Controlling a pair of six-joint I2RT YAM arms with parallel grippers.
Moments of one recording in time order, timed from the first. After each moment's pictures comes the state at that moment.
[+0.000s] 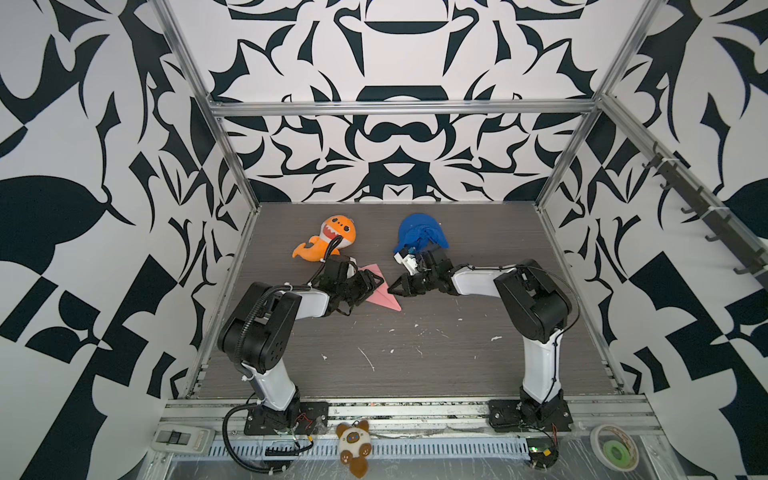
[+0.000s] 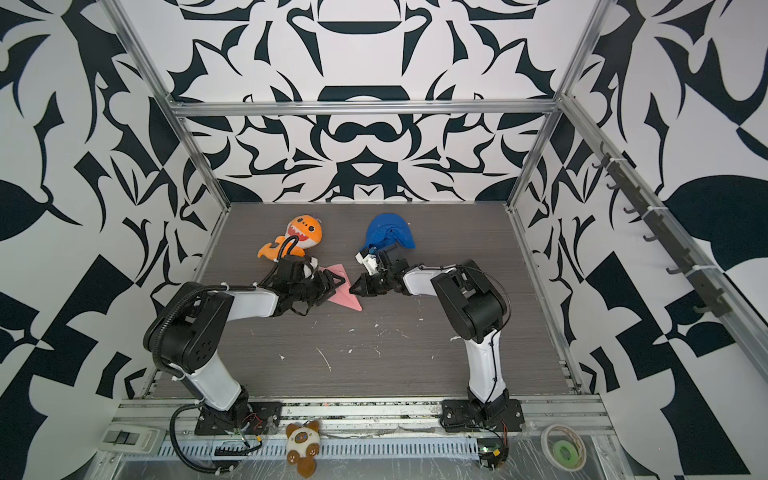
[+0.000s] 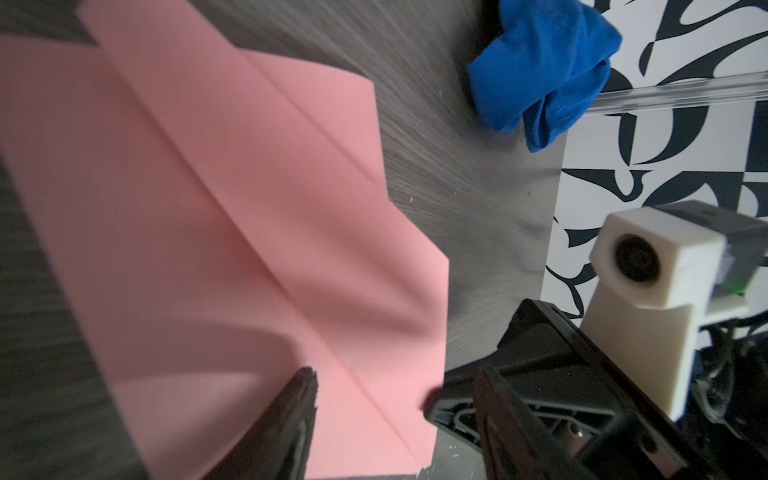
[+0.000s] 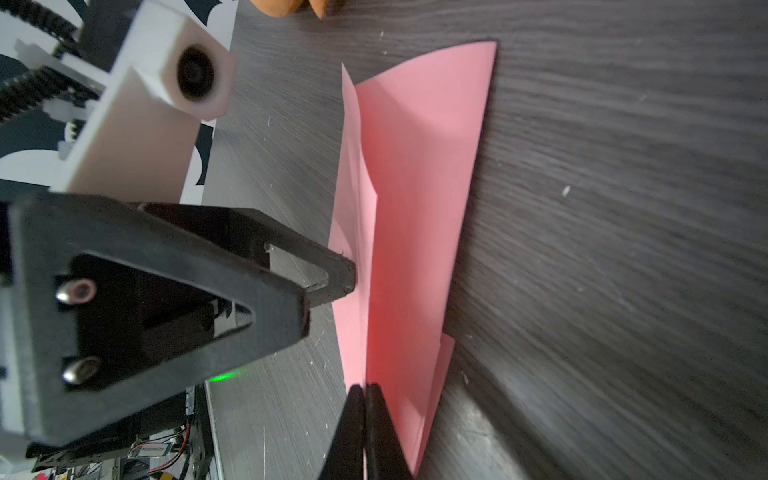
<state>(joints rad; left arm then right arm) -0.39 1.72 0.71 0.33 0.50 -0.99 0.55 2.01 1.11 0.10 -0.74 0.48</state>
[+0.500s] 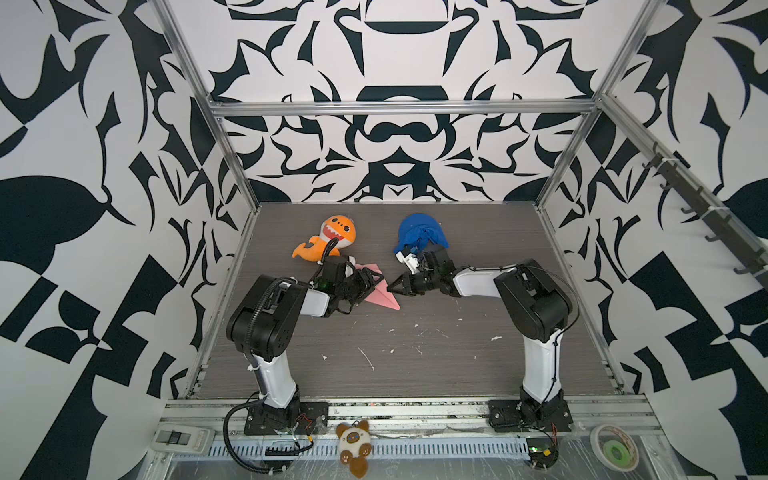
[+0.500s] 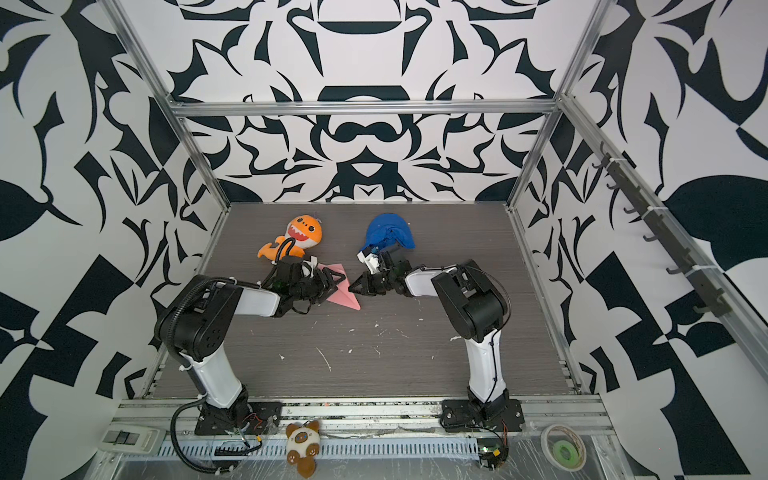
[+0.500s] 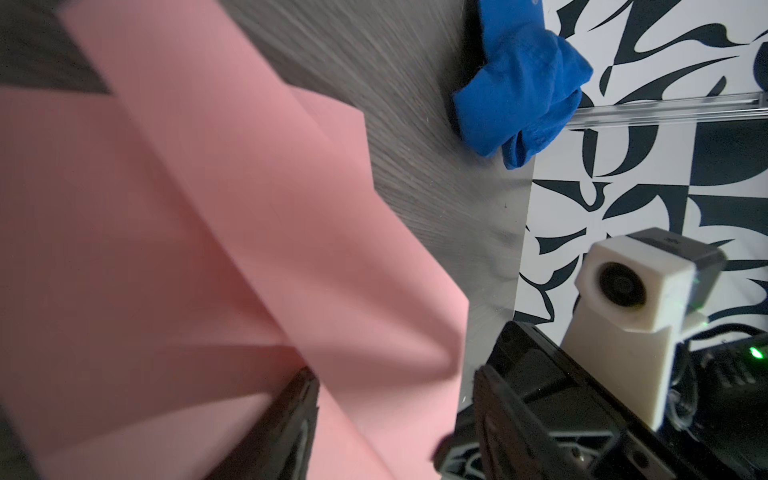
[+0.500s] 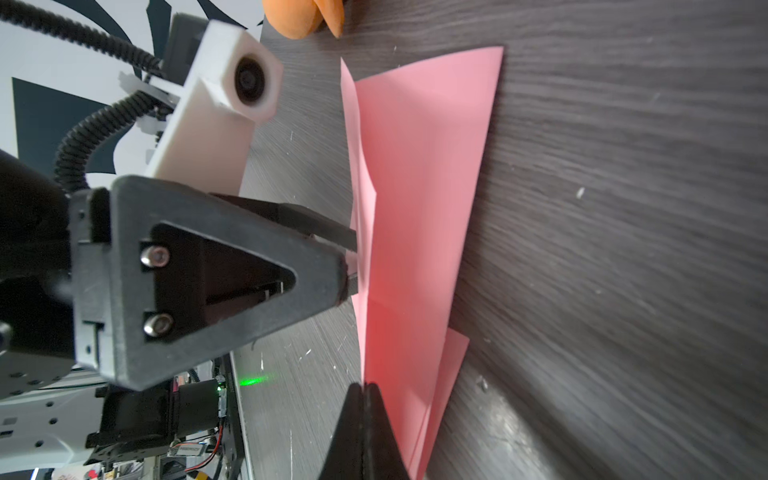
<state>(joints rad) -0.37 1.81 0.69 0.51 0.56 -1.06 0.54 2.01 1.08 0.19 -0.79 0.58</state>
